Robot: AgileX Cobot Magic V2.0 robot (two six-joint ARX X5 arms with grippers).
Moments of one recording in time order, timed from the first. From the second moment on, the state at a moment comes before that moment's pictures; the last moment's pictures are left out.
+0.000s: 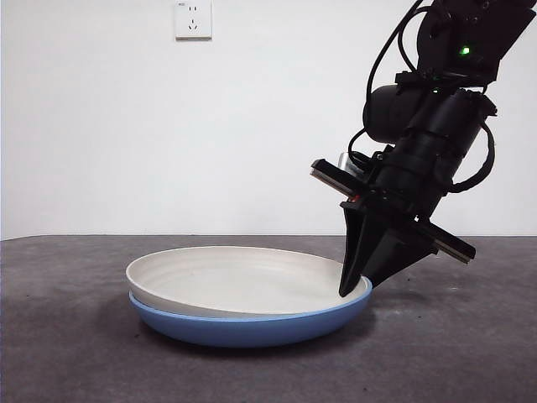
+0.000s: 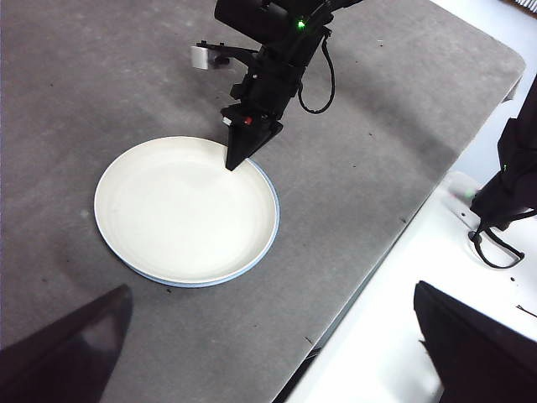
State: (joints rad) left arm -0.56 0.65 1.17 -1.11 0.36 0.06; right arm 0.40 1.85 1.17 -0.61 -0.48 0.37
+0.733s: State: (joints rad) left arm -0.56 0.65 1.17 -1.11 0.36 0.06; right arm 0.40 1.44 1.17 -0.77 -0.34 0.35
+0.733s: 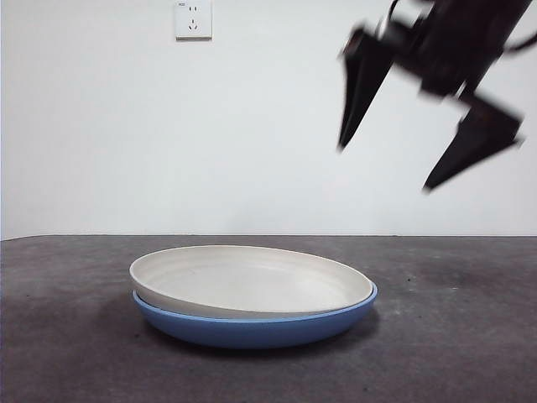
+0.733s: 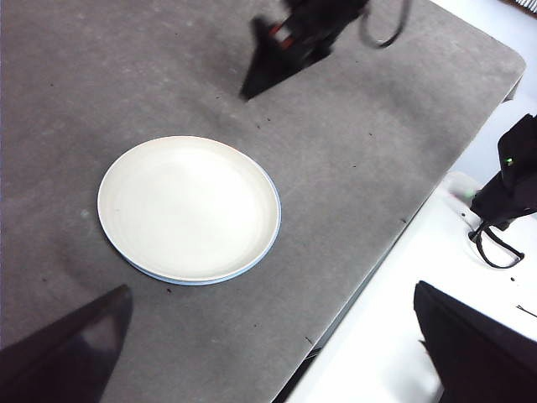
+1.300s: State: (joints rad) left arm -0.56 0.65 1.17 -1.11 0.36 0.04; right arm 0.40 0.74 1.17 -1.23 -0.26 0.14
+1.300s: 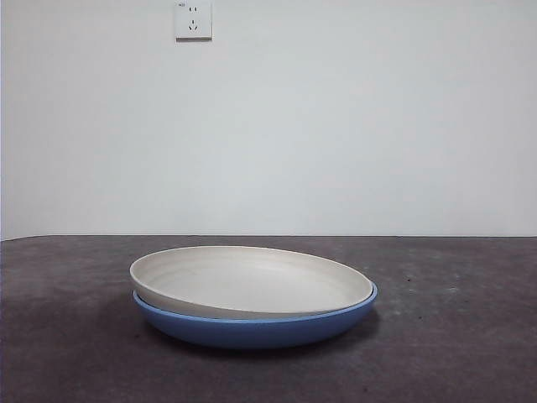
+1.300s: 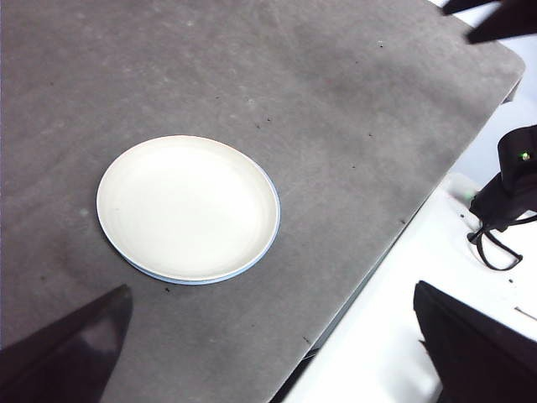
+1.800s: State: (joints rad) left arm -0.56 0.65 1.17 -1.14 0.36 -0.02; right arm 0.40 0.44 1.17 -1.33 -0.26 0.14
